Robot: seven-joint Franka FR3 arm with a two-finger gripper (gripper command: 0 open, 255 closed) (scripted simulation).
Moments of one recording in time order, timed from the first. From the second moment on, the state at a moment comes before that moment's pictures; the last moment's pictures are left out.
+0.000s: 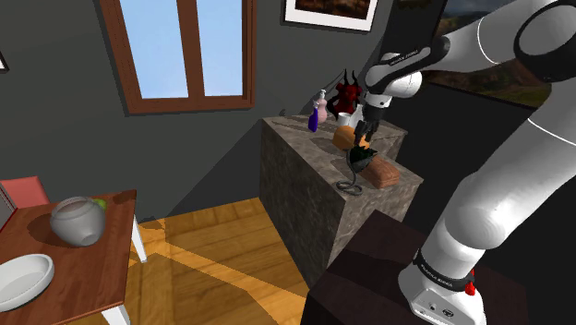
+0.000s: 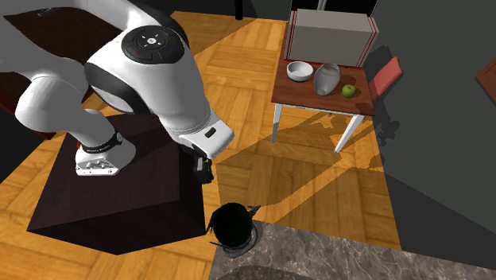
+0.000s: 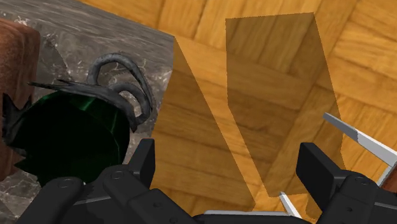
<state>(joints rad) -0.07 -0.20 -0.56 -2.32 -0.01 2.14 -0.52</state>
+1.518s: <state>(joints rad) -0.15 0.26 -0.61 -2.14 0.36 2.33 -0.88</state>
